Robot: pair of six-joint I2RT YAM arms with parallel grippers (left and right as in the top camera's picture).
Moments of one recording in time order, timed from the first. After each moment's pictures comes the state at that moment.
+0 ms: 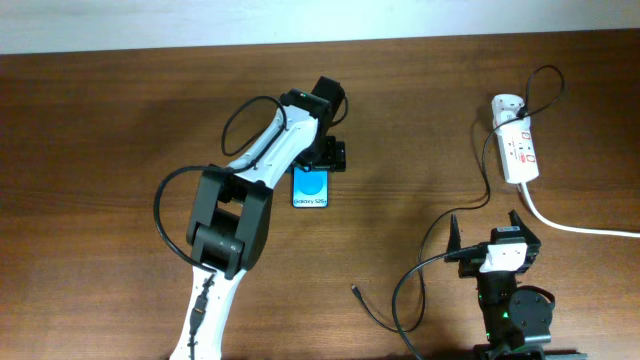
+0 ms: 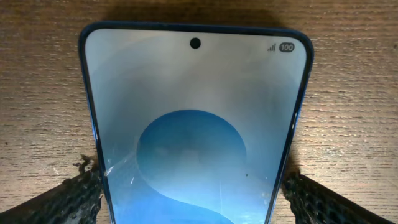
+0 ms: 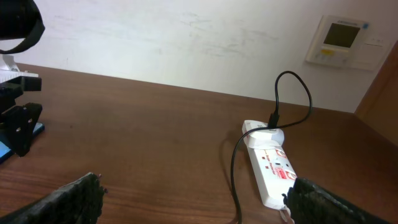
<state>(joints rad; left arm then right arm) -0.48 2.42 2.01 -1.10 -0.02 -0.45 0.03 0.01 0.01 -0.07 0.05 -0.14</state>
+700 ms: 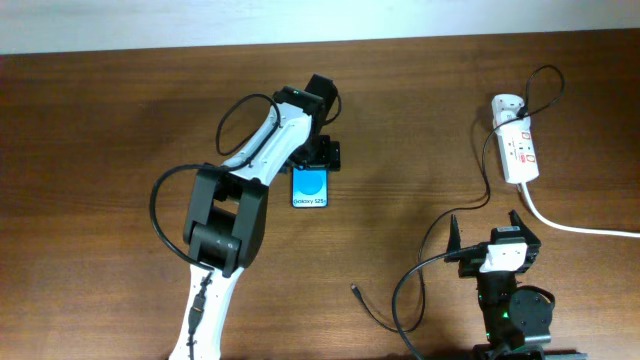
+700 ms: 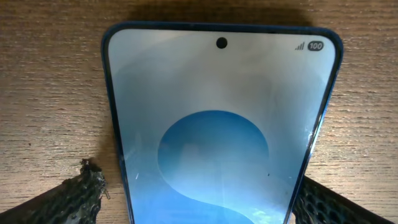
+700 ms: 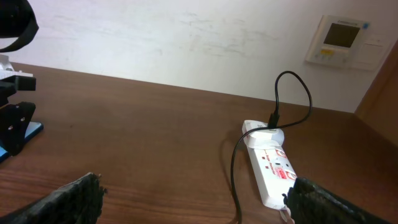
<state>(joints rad) -0.46 2.42 2.01 -1.13 -0.01 -0.43 0.03 0.01 0.01 -0.07 0.05 -0.14</state>
